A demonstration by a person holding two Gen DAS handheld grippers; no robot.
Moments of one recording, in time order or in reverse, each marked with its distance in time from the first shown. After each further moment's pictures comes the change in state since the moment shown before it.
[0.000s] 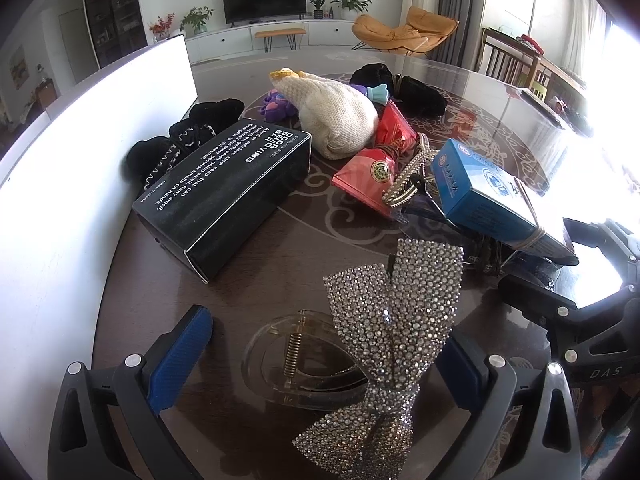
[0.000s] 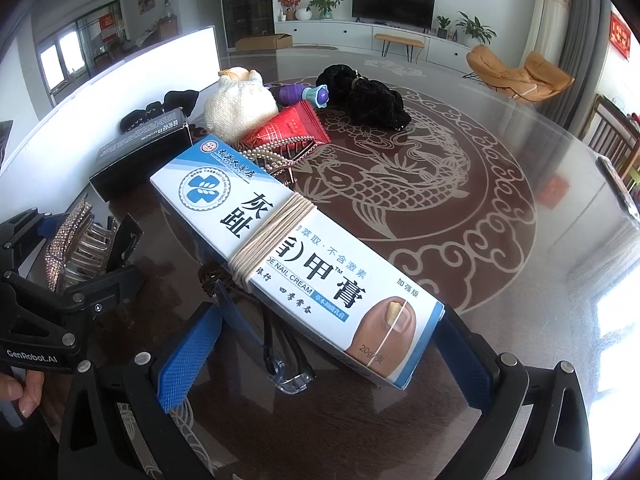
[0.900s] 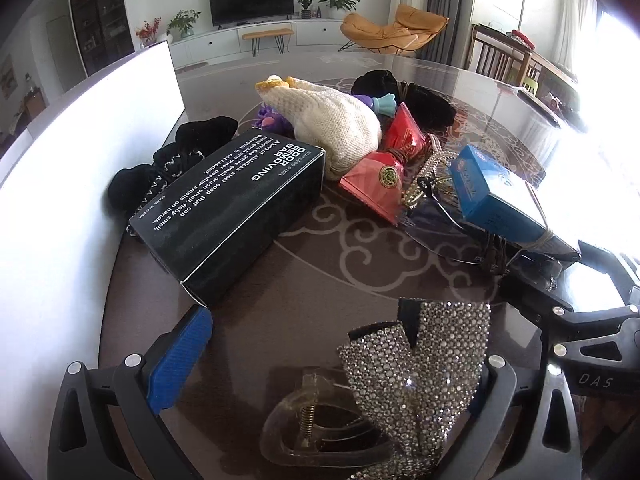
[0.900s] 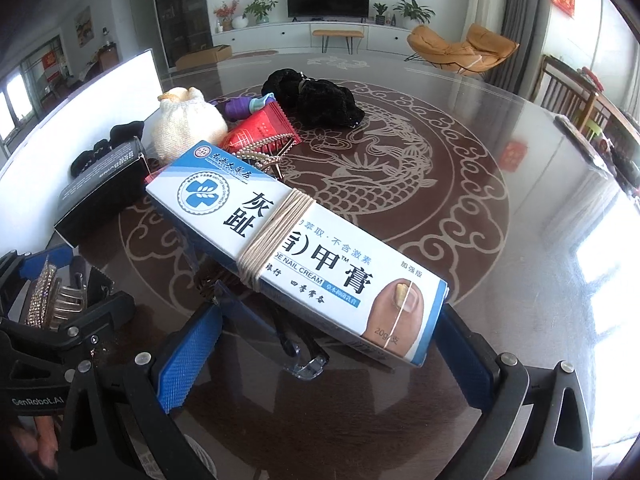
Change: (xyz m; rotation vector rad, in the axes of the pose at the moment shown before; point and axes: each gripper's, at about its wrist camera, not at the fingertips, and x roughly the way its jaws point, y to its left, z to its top) left arm 0.019 0.015 0.029 0.031 0.005 -0.025; right arm 0.006 0.004 0.011 0.205 0.003 -0.147
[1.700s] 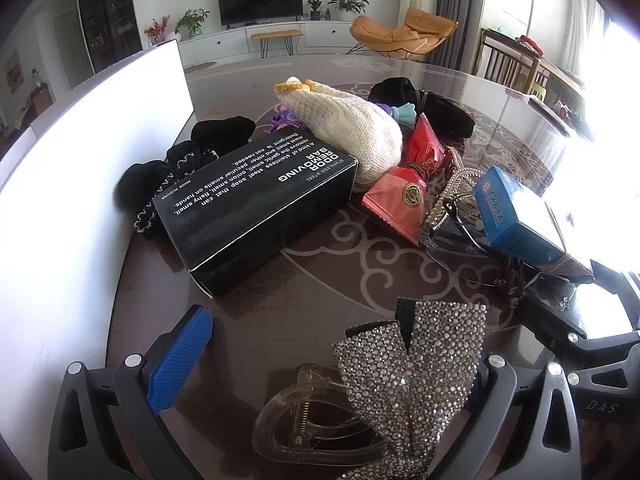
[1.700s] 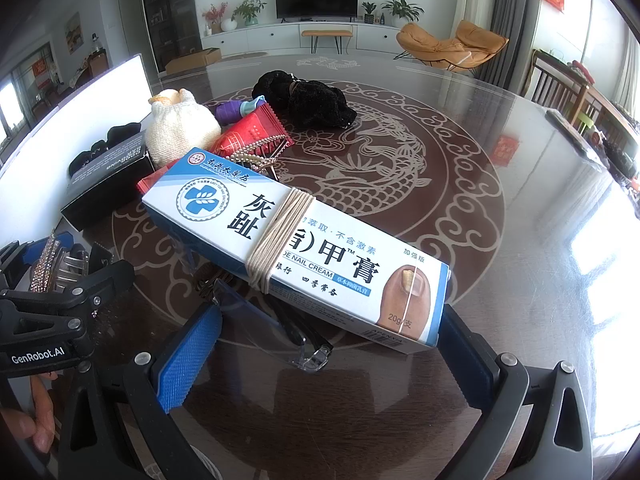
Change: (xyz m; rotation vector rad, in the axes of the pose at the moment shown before) left arm 0.003 0.006 0.004 -0.014 -0.008 0.013; right arm 0.000 0.000 0.001 0.013 -0.002 -0.010
